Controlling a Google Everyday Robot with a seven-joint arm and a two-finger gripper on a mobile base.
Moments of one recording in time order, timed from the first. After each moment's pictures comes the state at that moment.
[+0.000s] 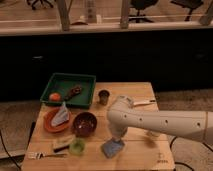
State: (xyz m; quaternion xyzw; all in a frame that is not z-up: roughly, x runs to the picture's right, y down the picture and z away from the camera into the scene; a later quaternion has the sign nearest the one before) arm 0.074 0.263 0.748 -0.33 -0.13 -0.31 0.88
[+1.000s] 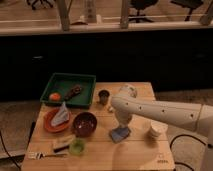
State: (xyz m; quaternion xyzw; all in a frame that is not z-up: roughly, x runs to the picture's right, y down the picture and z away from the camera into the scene) arm 0.090 0.207 0.805 -0.32 -0.09 -0.29 0.90
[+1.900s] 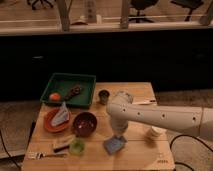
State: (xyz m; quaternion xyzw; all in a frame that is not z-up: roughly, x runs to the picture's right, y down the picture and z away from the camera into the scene) arm 0.086 0.243 0.764 -0.35 -0.10 -0.31 0.88
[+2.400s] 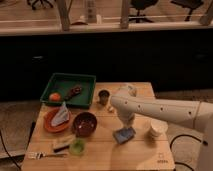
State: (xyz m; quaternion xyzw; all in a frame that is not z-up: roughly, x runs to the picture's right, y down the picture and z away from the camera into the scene) arm 0.126 0.206 0.807 -0.36 -0.03 -0.27 0.89
